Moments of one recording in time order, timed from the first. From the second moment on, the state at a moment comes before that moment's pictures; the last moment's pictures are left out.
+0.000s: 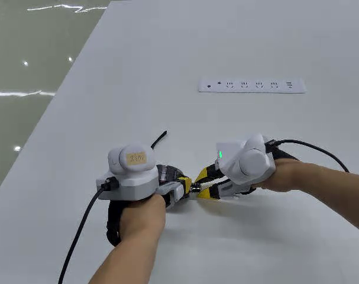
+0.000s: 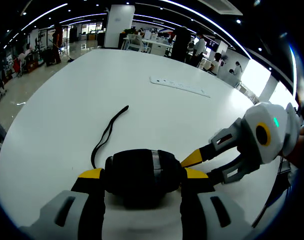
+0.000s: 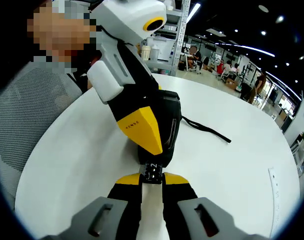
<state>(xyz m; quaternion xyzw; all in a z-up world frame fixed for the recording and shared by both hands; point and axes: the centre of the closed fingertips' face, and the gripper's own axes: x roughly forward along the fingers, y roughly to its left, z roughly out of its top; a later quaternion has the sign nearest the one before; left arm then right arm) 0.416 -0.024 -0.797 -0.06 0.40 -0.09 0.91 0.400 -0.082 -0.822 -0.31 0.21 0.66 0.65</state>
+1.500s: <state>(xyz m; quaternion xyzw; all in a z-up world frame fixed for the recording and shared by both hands) 0.412 -0.028 -0.799 -0.04 0.41 -0.10 0.91 0.398 -0.075 -0.829 -0.32 0.22 0.65 0.65</state>
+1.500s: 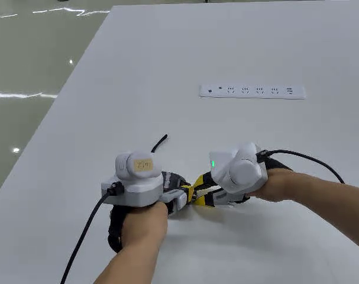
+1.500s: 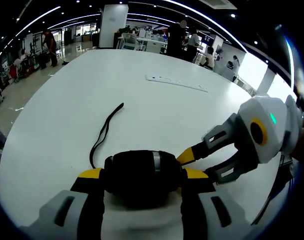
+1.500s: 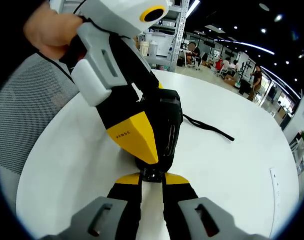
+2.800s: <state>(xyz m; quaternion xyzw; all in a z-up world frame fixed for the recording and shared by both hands) 0.388 -0.018 -0.775 0.01 0.41 -0.17 0.90 0.387 -0.091 -0.793 -0.32 0.25 0.59 0.70</state>
